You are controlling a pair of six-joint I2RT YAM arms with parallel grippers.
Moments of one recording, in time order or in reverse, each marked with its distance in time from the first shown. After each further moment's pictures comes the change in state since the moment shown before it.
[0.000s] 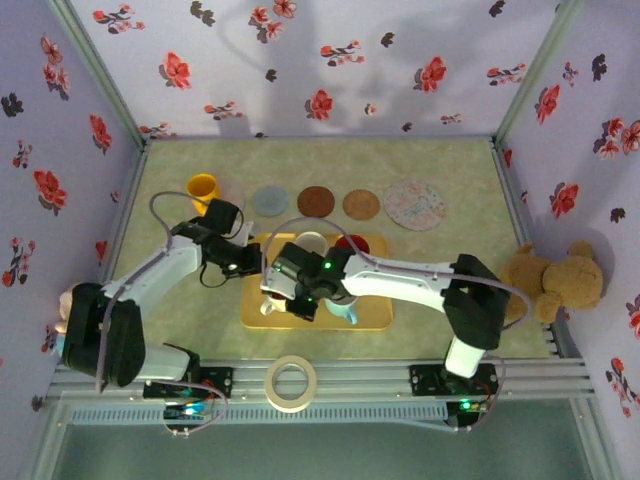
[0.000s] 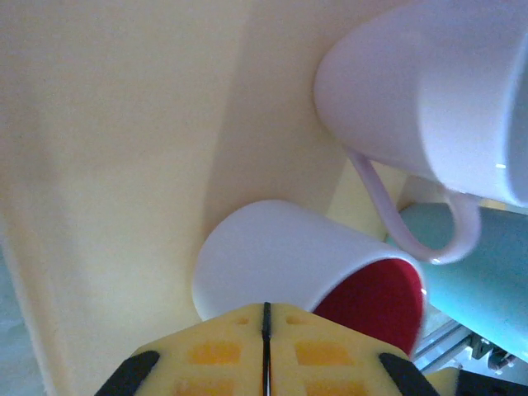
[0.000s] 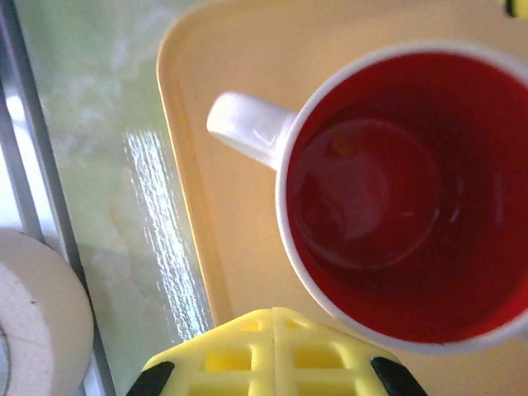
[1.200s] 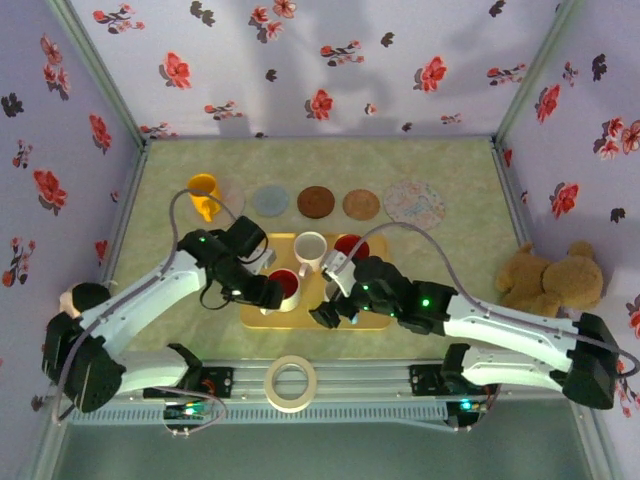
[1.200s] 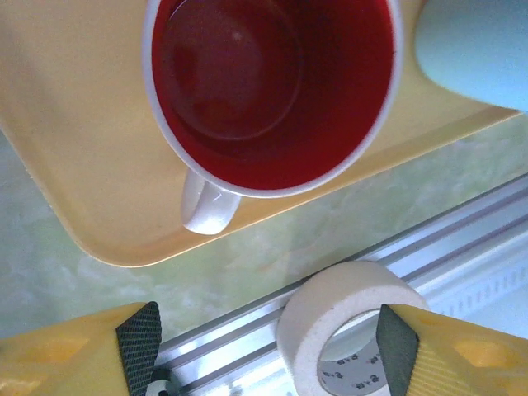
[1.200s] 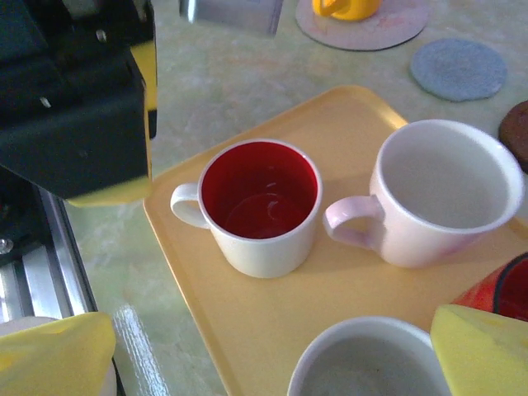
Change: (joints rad) left arm -0.330 -0.108 0.096 -0.383 -0.206 0.008; right arm -0.037 -0.692 -0.560 0.429 0.146 0.275
